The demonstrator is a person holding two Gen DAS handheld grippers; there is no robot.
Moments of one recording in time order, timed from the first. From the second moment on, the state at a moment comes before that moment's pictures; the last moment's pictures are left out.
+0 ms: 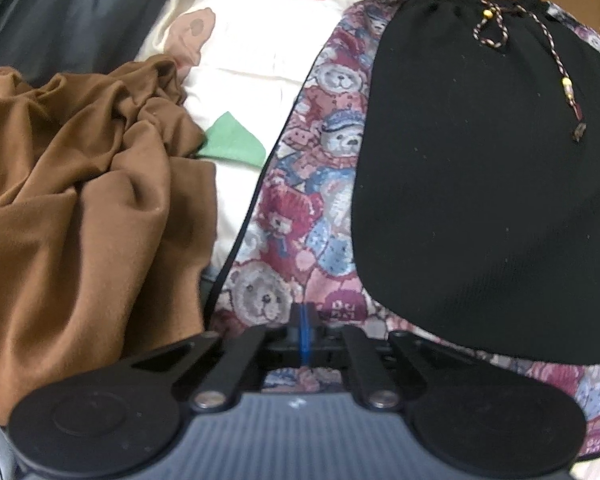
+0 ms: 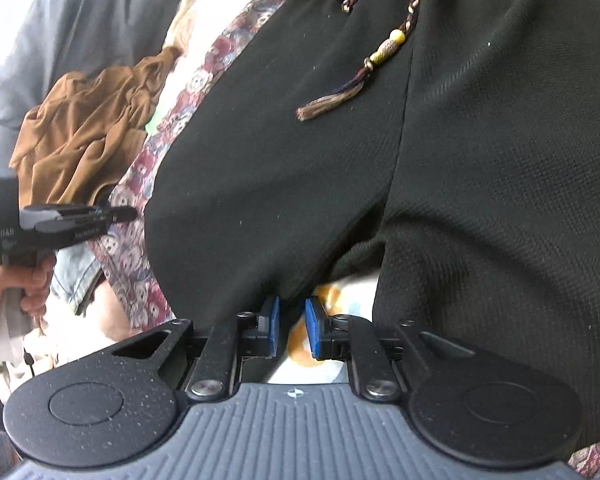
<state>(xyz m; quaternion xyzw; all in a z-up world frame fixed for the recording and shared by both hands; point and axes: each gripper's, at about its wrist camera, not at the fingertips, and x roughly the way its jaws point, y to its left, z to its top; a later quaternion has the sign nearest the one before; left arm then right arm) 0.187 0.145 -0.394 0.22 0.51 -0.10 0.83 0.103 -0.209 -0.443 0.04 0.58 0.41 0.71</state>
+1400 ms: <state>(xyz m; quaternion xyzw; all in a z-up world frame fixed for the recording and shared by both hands) 0.183 0.153 -0.398 0.22 0.51 -0.10 0.83 0.140 -0.271 -0.432 0.15 0.59 0.32 0.73</state>
